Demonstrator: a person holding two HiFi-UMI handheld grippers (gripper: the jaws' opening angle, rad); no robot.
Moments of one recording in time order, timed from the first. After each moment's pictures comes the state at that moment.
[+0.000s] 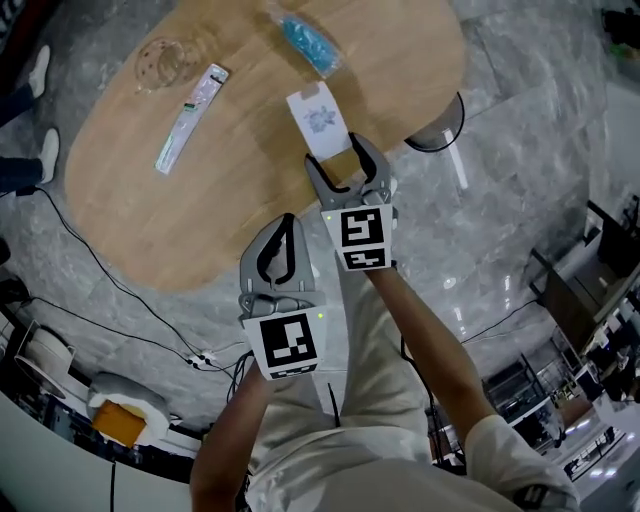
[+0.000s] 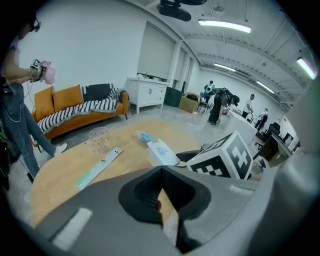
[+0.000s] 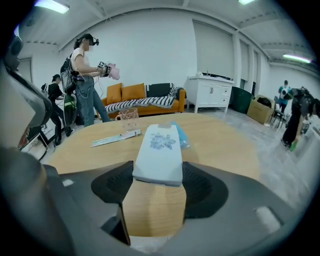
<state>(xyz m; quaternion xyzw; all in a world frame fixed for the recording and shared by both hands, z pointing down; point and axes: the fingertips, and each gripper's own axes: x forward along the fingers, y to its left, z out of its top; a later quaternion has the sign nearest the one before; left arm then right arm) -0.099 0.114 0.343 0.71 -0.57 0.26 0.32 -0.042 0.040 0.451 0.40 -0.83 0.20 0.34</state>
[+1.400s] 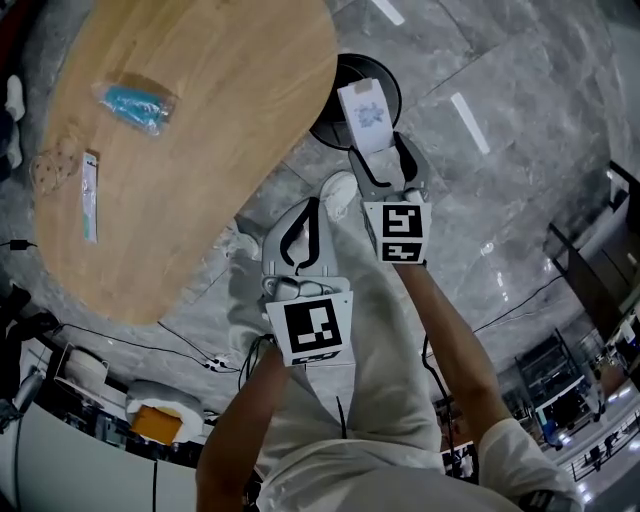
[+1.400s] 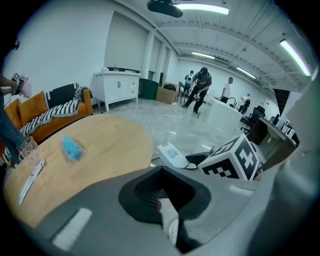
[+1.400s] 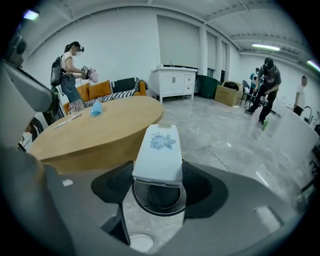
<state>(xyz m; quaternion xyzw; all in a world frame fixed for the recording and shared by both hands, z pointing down) 0.180 0.034 0.418 0.77 -0.48 0.31 0.29 0.284 -0.006 0.534 0.50 -0.75 0.26 0.34</state>
